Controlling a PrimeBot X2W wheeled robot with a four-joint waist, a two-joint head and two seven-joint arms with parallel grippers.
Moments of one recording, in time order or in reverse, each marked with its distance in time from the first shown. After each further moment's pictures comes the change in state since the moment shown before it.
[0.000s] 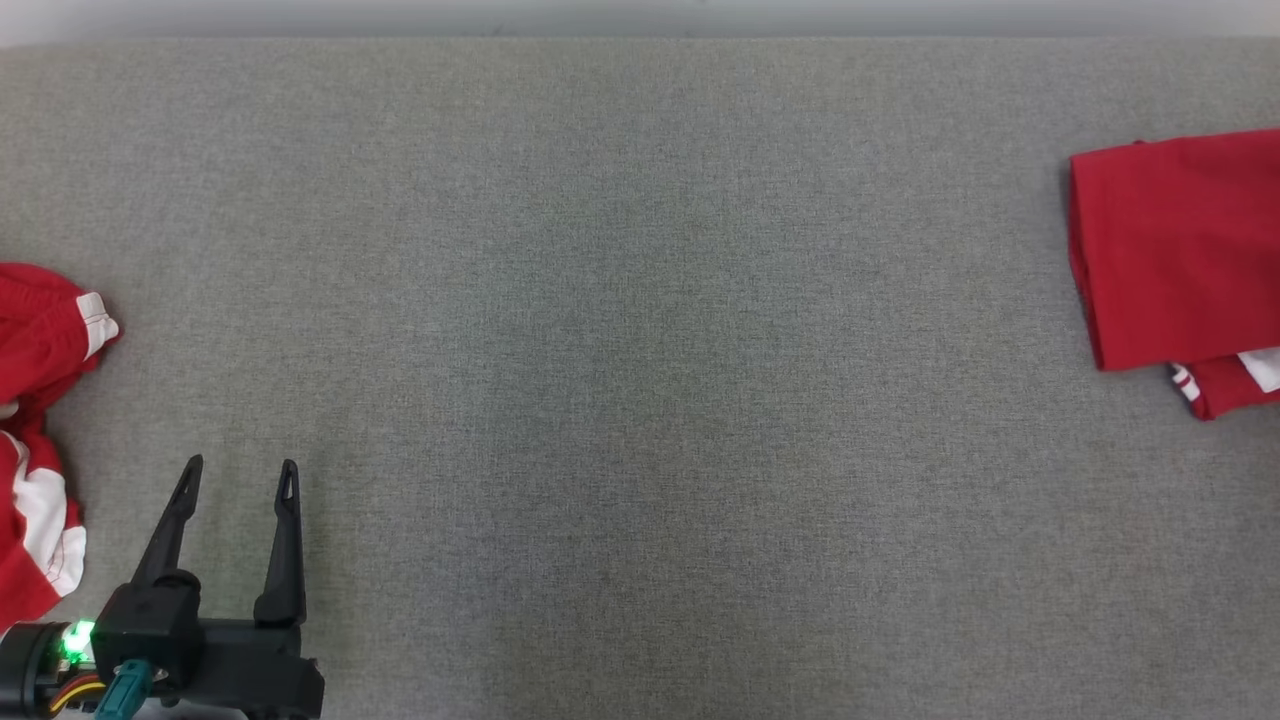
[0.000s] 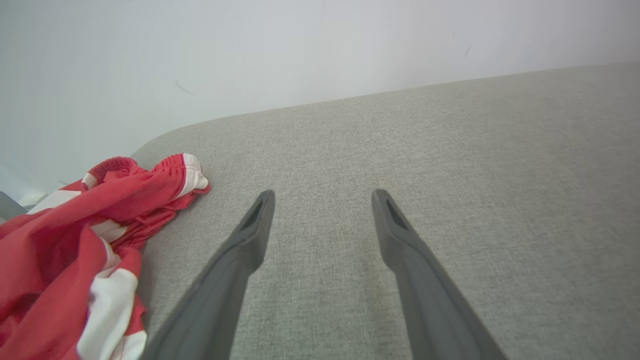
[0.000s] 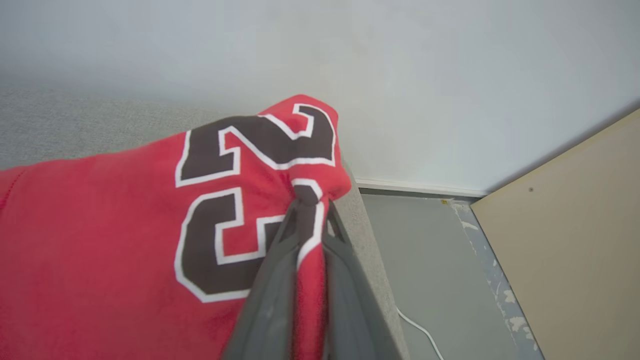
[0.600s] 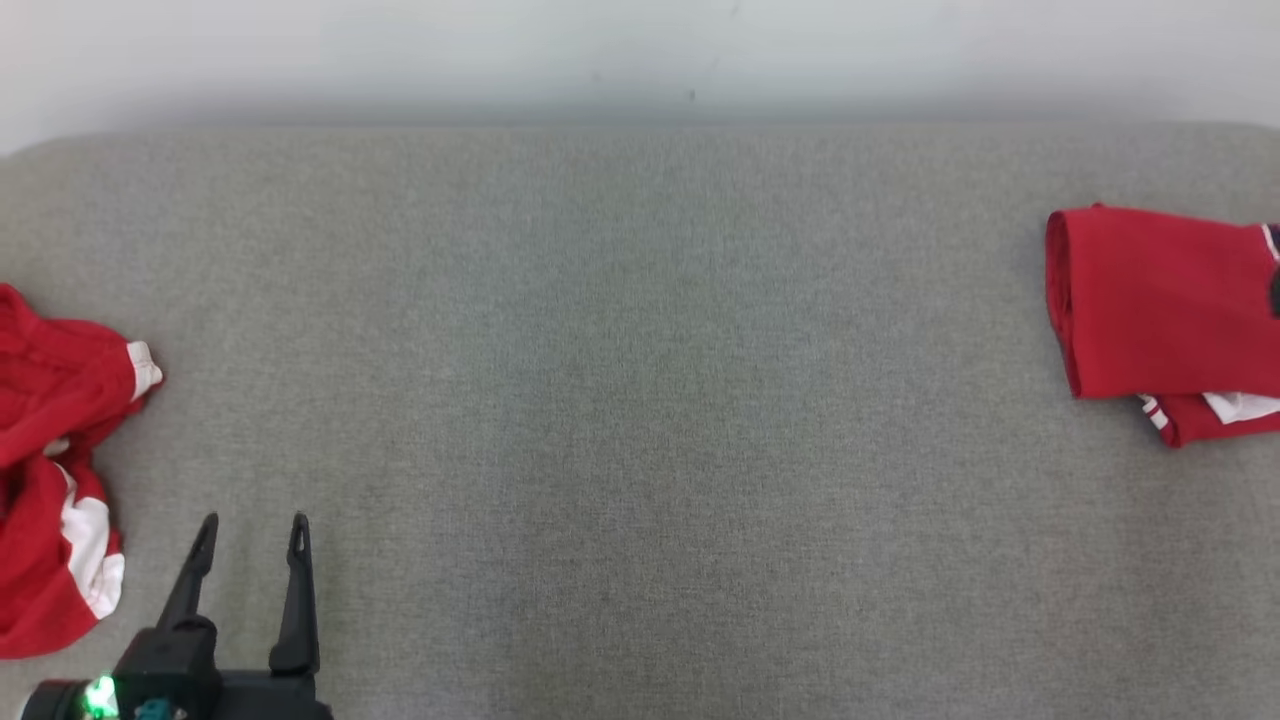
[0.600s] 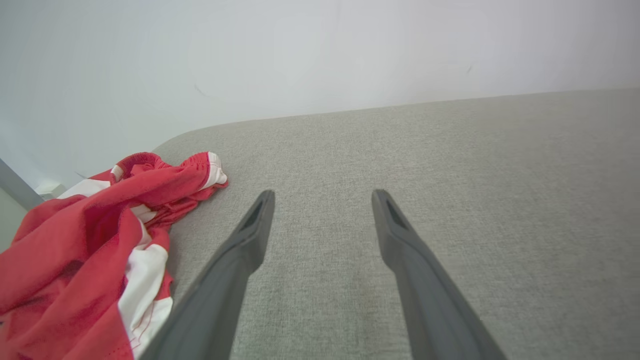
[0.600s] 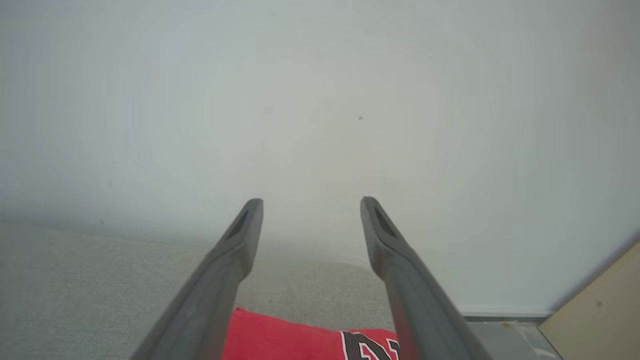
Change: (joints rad) left arm 0.050 -0.018 -0.004 0.039 -0.028 0.023 -0.006; right arm 0.034 0.129 -0.107 -0.110 -0.069 0.000 -0.236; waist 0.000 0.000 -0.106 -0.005
